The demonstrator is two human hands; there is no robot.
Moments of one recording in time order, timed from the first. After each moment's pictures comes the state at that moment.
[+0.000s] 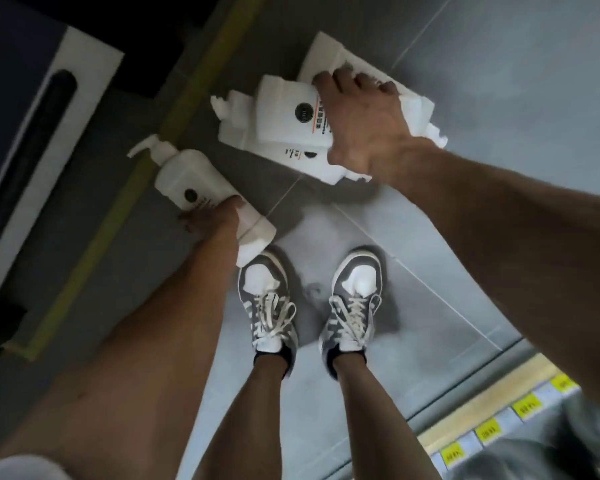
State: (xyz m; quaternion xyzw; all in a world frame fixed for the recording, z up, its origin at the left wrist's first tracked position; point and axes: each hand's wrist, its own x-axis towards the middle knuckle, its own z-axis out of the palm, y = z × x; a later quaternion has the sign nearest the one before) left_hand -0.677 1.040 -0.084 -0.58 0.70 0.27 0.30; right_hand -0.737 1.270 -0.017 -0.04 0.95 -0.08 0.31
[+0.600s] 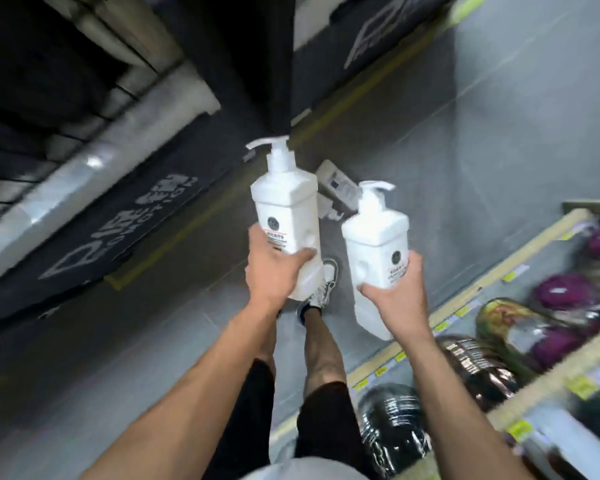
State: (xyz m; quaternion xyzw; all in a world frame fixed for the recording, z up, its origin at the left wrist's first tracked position) left_hand -0.631 1.065 0.444 -0.35 0.76 0.47 0.27; right_hand -0.570 1.270 0.447 0.39 0.79 -0.42 0.23
